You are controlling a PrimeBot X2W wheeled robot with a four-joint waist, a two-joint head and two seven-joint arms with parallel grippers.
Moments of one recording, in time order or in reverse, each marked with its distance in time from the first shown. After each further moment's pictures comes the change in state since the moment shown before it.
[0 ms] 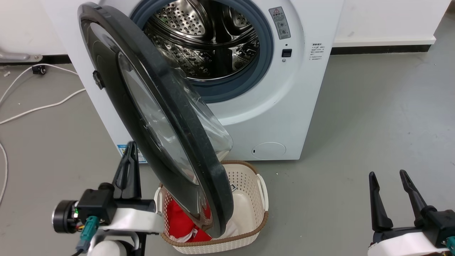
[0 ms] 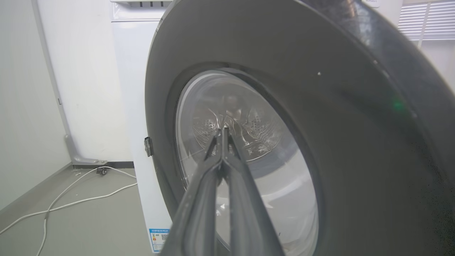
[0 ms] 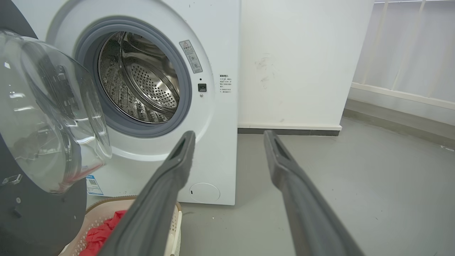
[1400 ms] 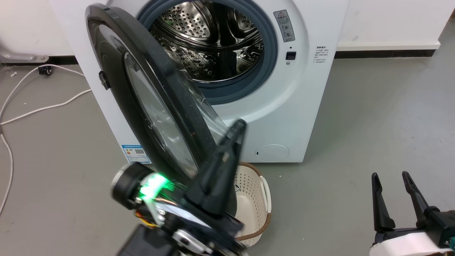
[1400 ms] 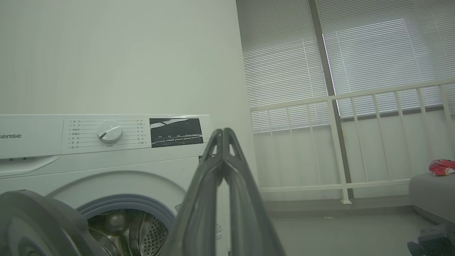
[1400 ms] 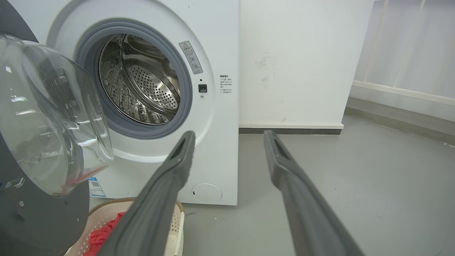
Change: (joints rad) left arm -0.038 0.003 -0.414 -0.555 -0.007 -0.072 0.083; right arm 0.002 0.000 -0.012 0.005 0.016 0.000 0.007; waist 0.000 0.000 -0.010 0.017
